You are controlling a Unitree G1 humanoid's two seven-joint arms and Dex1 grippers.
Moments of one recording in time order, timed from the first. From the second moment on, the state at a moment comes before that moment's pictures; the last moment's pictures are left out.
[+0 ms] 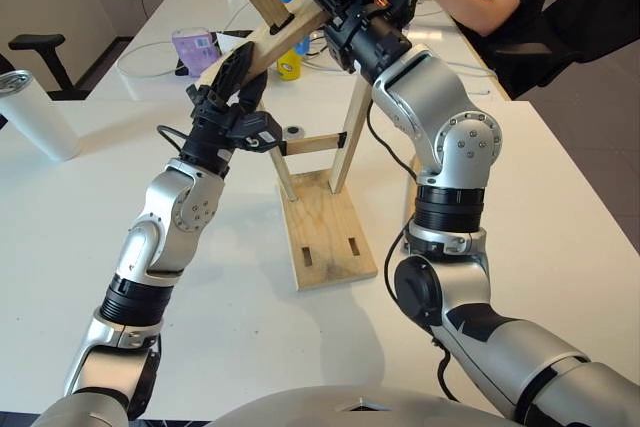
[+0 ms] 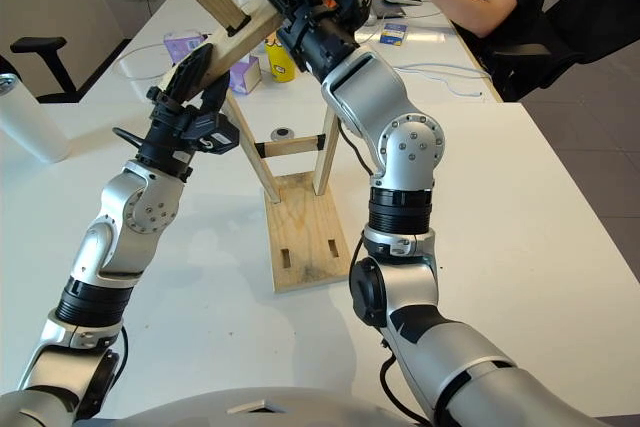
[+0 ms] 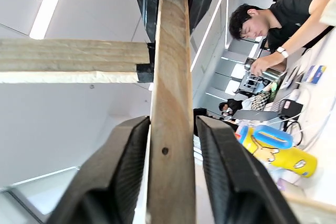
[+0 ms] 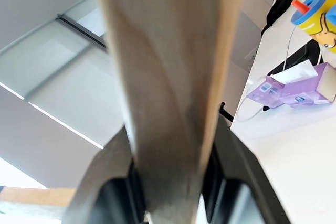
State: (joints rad) left arm -0.39 0.46 -0.16 -0.20 0.72 -0.12 -0.03; right arm -0.96 0.10 -0.26 0.05 1.31 0.68 -0.39
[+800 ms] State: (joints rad) left arm -0.07 0.65 -0.37 -0.49 -0.11 0.40 -0.83; right arm -1.05 -0.14 -0.33 0.12 0.99 0.52 -0.07
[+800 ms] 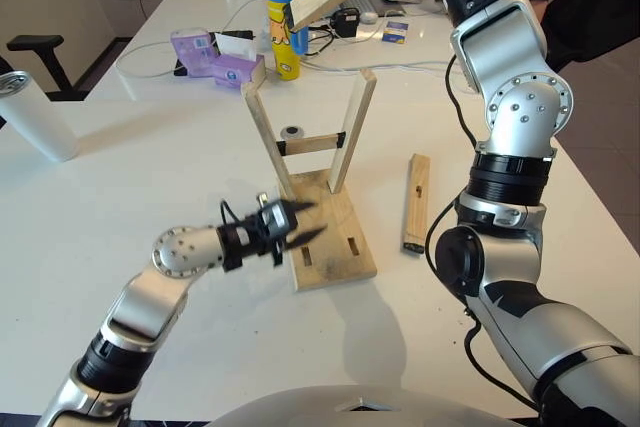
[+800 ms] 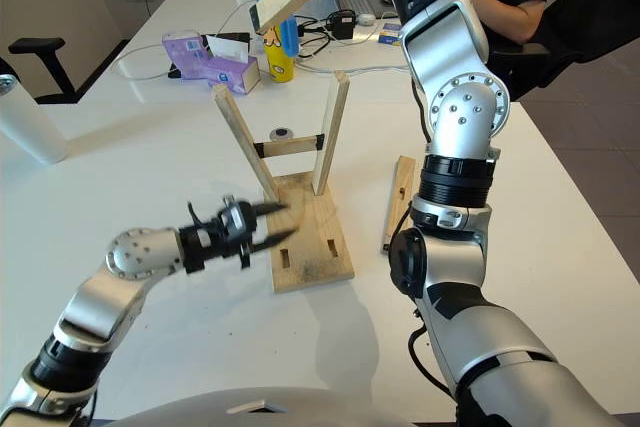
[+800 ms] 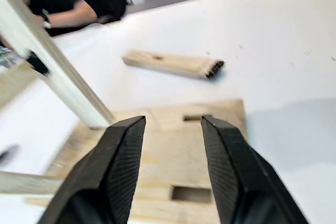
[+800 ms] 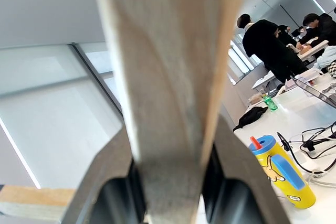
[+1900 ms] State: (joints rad) left arm -0.16 0.31 -0.19 -0.13 -0.16 0.35 -0.54; right arm -0.51 -0.25 -0.15 -0.23 0.79 0.87 -0.05
